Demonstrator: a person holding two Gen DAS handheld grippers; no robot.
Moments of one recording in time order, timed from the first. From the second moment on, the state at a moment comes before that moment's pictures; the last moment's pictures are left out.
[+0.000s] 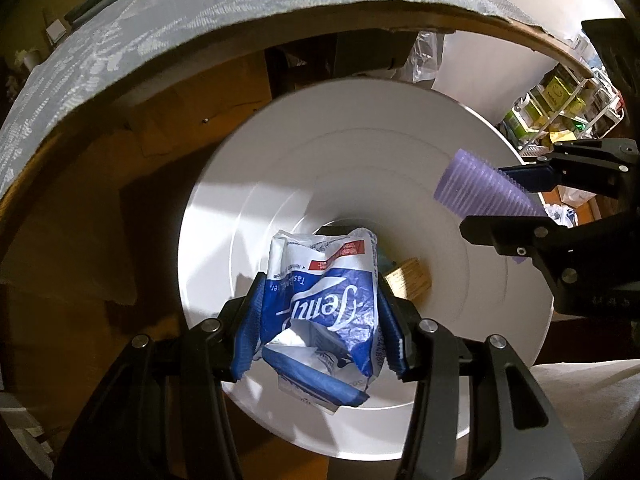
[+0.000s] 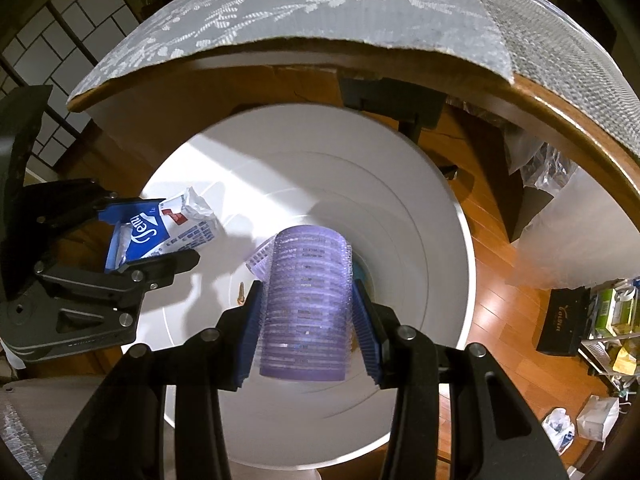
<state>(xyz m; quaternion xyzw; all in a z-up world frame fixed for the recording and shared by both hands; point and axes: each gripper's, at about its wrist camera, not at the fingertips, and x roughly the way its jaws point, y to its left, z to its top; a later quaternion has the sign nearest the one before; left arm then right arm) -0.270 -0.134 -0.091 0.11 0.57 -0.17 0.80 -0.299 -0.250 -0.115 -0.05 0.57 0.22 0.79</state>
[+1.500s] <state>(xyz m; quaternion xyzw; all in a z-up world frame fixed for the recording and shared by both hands) -0.205 -0.150 0.036 0.12 0.38 -0.15 0.91 -0.145 -0.284 0.060 -0.03 0.41 0.14 0.90</state>
